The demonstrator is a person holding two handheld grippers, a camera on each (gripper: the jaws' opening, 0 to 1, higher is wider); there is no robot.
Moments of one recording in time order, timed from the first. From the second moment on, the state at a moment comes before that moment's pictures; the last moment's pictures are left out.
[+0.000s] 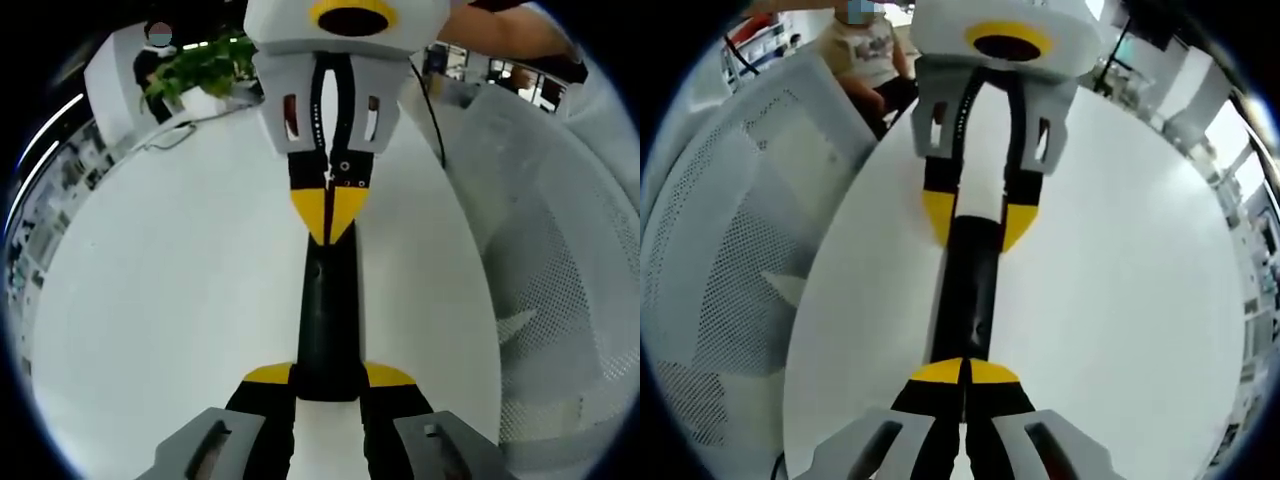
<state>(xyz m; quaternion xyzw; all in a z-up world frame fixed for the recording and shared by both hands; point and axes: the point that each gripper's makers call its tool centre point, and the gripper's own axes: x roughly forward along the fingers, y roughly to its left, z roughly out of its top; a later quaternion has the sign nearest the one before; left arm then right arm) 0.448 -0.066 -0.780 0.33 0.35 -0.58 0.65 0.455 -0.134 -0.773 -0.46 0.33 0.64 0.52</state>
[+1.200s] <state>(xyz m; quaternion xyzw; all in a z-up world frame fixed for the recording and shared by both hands) 0.449 -0.065 -0.781 0.33 0.36 -0.58 0.65 0.455 -0.134 -0.777 -0.49 0.35 0.63 0.50</state>
